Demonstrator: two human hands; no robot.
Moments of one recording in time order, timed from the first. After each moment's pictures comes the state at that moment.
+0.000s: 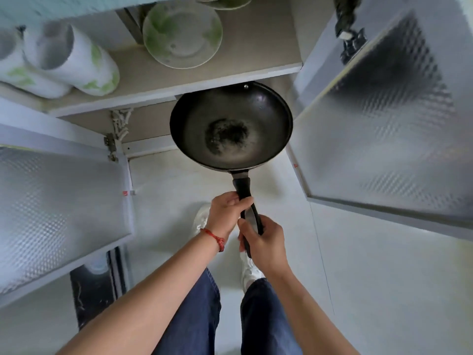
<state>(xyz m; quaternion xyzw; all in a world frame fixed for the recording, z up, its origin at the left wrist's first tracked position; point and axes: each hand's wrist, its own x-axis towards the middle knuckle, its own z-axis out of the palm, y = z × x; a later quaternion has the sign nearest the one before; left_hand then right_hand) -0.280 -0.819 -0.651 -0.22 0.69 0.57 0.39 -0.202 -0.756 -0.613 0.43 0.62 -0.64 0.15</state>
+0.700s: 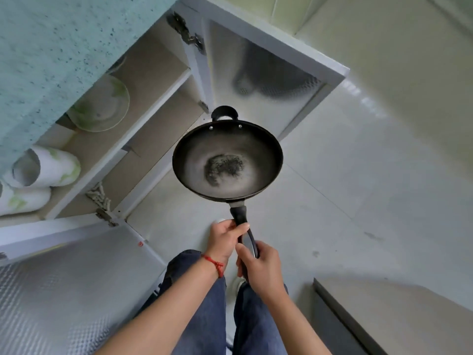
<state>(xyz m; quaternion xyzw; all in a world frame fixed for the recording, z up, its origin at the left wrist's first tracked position) -0.195 -0.898 -0.531 -0.05 0.70 0.41 0.58 -0.102 -0.889 -0.479 0.62 0.42 -0.66 -0.05</state>
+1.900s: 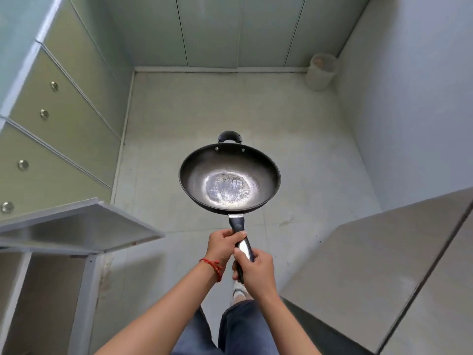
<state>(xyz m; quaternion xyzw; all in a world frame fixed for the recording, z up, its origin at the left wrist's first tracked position) 0.088 -0.722 -0.412 0.31 0.62 0.21 0.69 0.149 -0.793 -0.371 0.71 0.18 -0.54 -0.41</state>
